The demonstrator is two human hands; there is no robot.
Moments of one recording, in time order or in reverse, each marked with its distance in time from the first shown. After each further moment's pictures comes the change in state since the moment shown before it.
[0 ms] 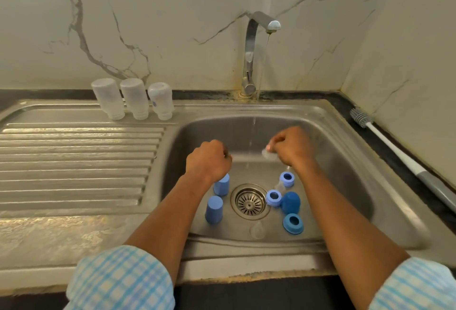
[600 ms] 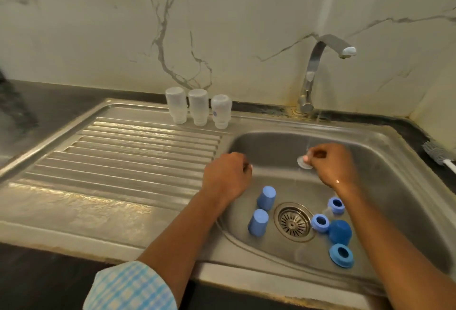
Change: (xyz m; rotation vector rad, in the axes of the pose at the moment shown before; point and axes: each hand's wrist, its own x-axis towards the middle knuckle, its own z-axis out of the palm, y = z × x) left_hand -0.039 -0.048 -0.046 -0.003 0.147 -0.062; right_hand 0.000 -0.019 0.023 0.079 -0.065 -0.100
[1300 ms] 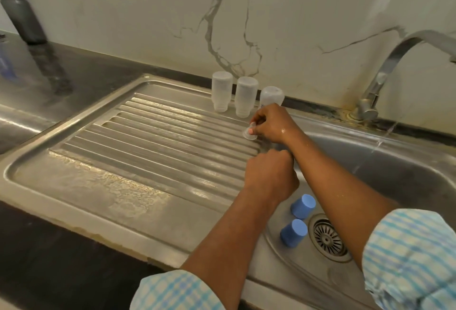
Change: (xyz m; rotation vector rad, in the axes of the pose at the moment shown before) left_hand 0.012 -0.019 -0.002 -0.069 0.050 0.041; right_hand 0.064 -0.177 0.137 -0.097 -0.420 -0.374
